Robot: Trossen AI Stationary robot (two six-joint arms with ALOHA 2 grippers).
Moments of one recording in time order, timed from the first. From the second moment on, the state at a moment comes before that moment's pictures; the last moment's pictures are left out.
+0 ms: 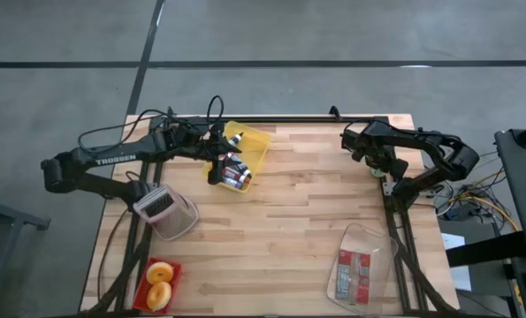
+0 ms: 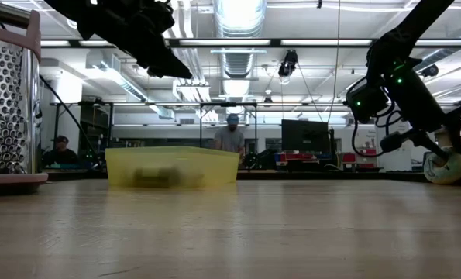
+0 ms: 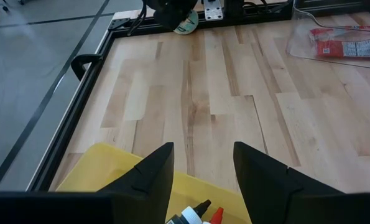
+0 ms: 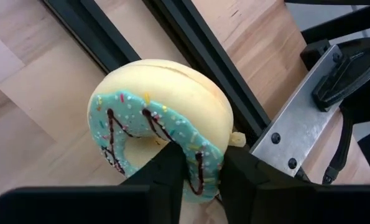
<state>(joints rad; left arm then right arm) 0.39 1.18 0.83 -0.20 0.27 0.31 -0.77 1.44 0.72 -1.23 0.39 1.56</state>
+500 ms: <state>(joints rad) 0.39 1.18 0.83 -0.20 0.27 0.31 -0.77 1.44 0.71 -1.22 0.36 1.55</state>
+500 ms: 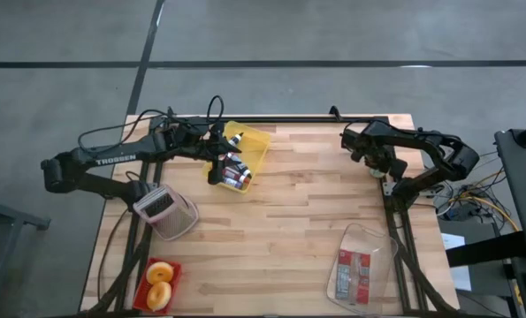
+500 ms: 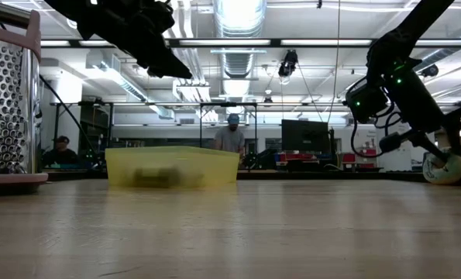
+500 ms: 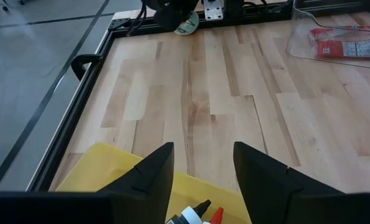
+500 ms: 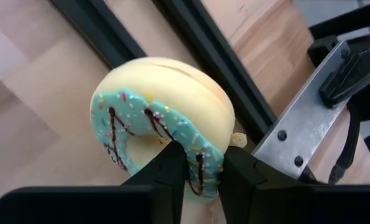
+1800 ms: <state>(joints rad) 0.39 1.18 0.83 -0.22 0.27 0.30 -0.45 1.44 1.21 -0.83 0.24 0.98</state>
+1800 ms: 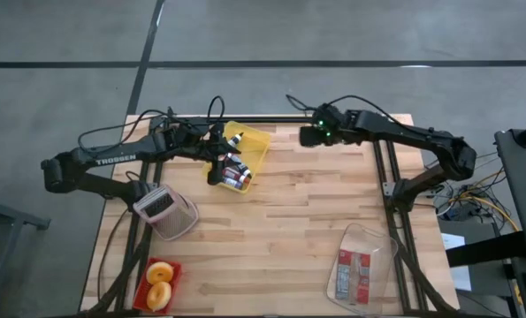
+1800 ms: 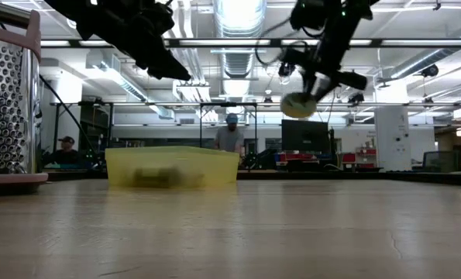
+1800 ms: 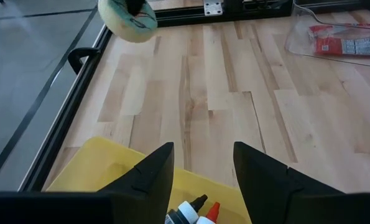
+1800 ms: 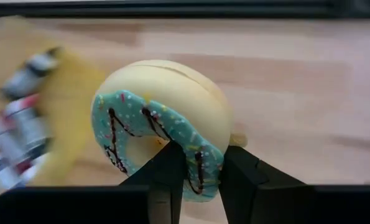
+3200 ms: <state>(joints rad) 0.39 1.19 0.83 -0.02 0.27 0.01 0.00 1.44 0.88 0.09 0.81 0.65</state>
